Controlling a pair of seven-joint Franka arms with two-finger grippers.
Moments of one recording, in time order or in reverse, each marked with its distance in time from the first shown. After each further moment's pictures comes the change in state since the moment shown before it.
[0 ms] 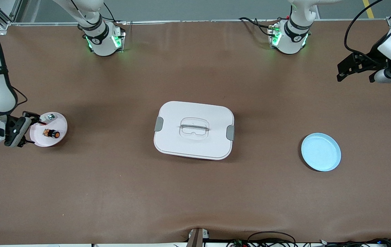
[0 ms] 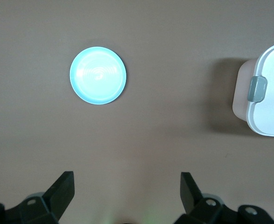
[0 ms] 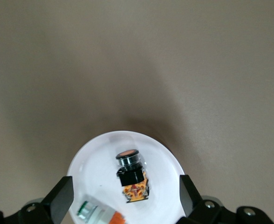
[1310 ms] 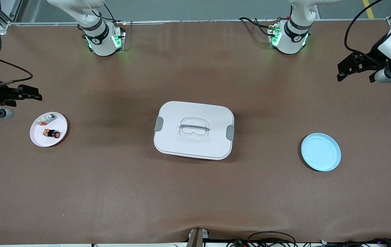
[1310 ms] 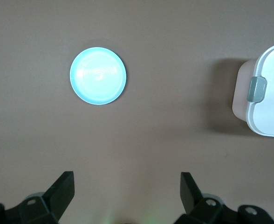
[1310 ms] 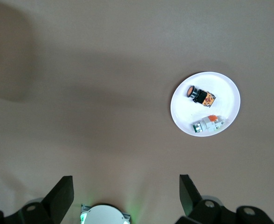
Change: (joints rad) left arm 0.000 0.000 0.000 0.002 0.000 0.000 0.000; right arm 0.262 -0.276 0.015 0.269 -0.158 -0.628 1.212
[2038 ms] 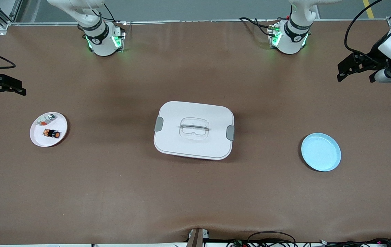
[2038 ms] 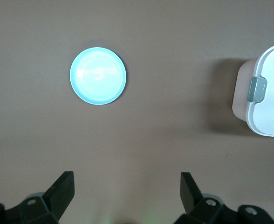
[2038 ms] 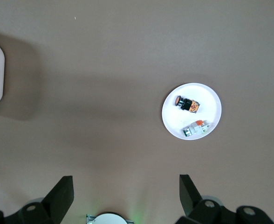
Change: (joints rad) left arm 0.000 0.000 0.000 0.000 0.000 0.000 0.000; right arm 0.000 -0.006 -0.012 0.138 0.000 -0.041 0.055
